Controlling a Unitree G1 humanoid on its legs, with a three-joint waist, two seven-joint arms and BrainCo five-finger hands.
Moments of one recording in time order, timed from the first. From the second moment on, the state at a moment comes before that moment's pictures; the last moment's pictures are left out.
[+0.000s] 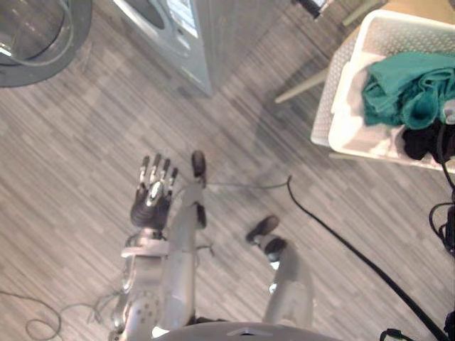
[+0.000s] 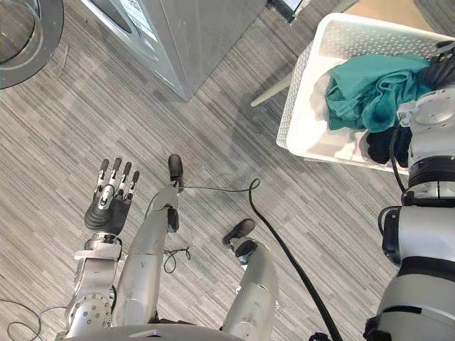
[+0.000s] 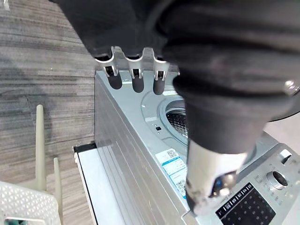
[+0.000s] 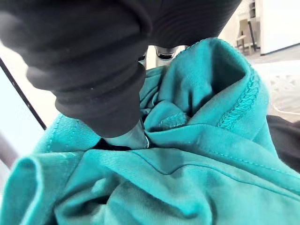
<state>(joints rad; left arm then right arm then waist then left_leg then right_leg) 0.26 0.01 -0.22 -0.34 -0.94 -0.18 -0.03 -1.10 -1.03 0.14 0.99 -0.04 0.01 -0.27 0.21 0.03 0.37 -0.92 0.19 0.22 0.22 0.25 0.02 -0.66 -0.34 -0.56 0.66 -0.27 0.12</state>
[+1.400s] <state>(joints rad) -0.93 -0.12 -0.43 0.26 -0.25 -0.16 0.30 -1.11 -0.37 -0.14 -0.08 0.04 -0.03 -0.47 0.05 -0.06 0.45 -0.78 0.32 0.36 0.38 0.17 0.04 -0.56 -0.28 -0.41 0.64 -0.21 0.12</state>
